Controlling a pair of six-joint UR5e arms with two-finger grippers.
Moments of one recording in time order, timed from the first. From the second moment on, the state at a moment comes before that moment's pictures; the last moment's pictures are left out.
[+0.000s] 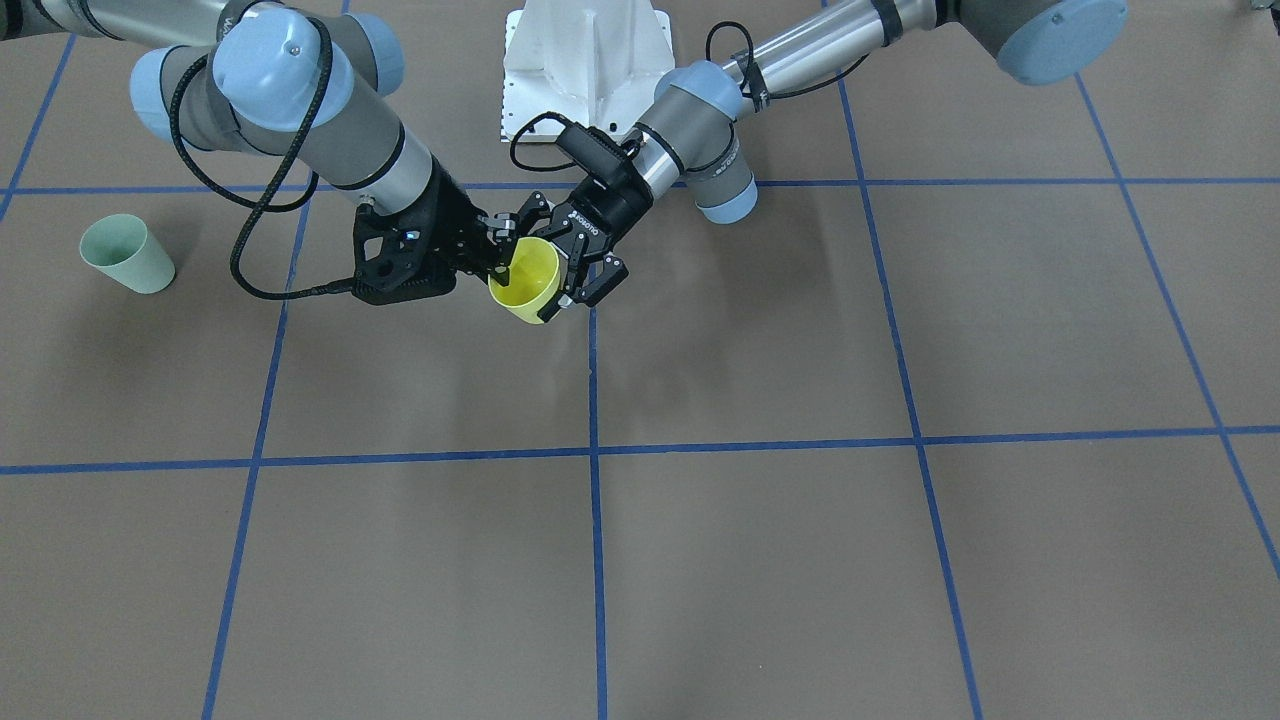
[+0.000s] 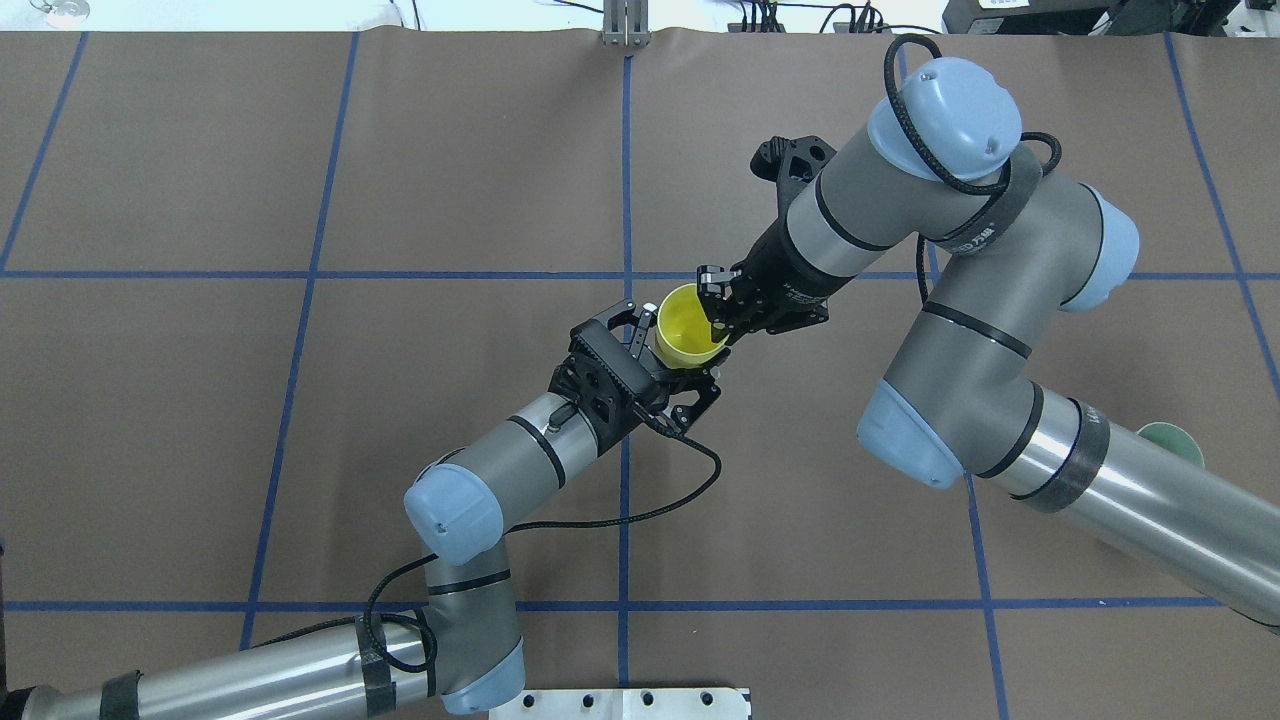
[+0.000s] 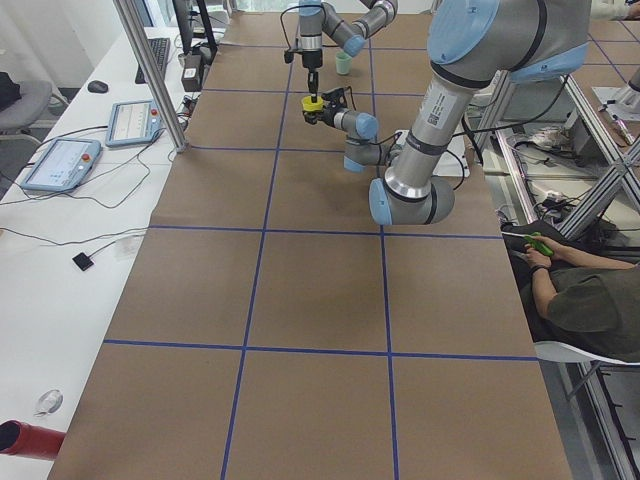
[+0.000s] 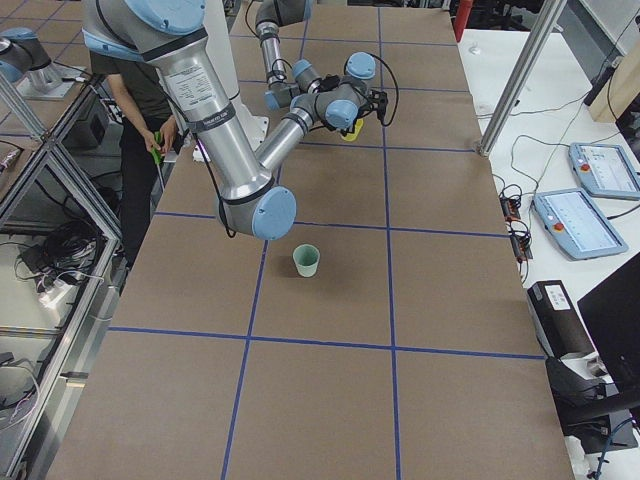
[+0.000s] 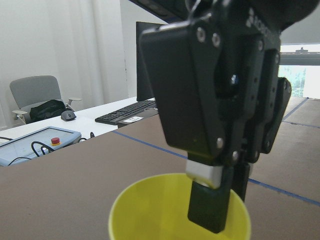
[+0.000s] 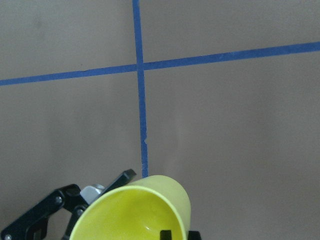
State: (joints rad) left arm -0.28 -2.33 -1.20 -3.11 -1.11 -0.33; right arm 0.70 -1.00 1.76 -1.34 2.23 1.26
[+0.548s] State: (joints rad) left arm -0.27 -2.33 -1.20 -3.11 -1.09 -0.33; right arm 0.73 -1.04 1.79 -1.34 2.23 1.26
